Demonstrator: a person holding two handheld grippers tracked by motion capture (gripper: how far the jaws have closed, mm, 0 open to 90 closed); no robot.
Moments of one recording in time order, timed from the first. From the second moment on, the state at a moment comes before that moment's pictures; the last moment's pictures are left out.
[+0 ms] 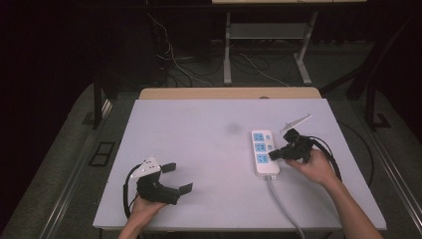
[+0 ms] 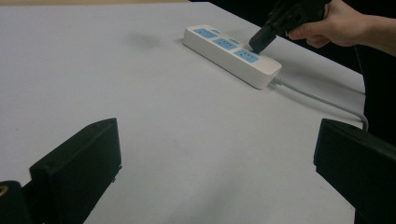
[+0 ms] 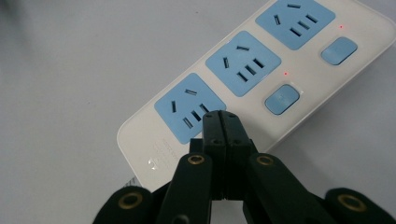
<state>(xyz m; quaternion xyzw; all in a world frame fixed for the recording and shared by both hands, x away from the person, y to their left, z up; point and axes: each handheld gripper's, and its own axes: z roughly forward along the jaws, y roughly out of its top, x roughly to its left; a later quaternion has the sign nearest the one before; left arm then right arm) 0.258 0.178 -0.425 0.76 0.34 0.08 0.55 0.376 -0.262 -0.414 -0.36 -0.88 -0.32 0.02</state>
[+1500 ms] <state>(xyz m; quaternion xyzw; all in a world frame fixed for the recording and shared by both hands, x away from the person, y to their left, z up) 0.258 0.180 -0.425 0.76 0.34 0.07 0.55 0.374 -0.271 -0.419 -0.35 -0.87 -0.34 0.03</state>
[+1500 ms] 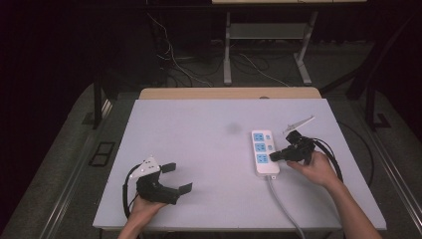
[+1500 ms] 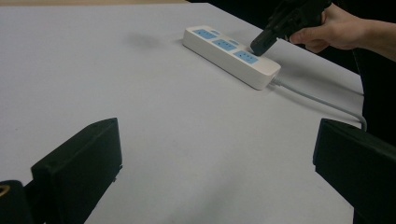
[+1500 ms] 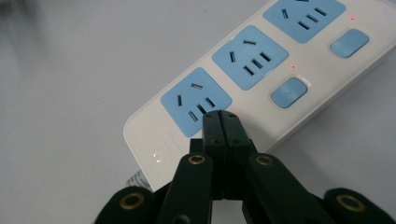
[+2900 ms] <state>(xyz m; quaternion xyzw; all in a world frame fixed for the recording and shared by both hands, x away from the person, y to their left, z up) 0.260 0.180 -0.426 0.76 0.34 0.07 0.55 0.395 -0.271 -0.371 -0.35 -0.87 -0.35 0.01</state>
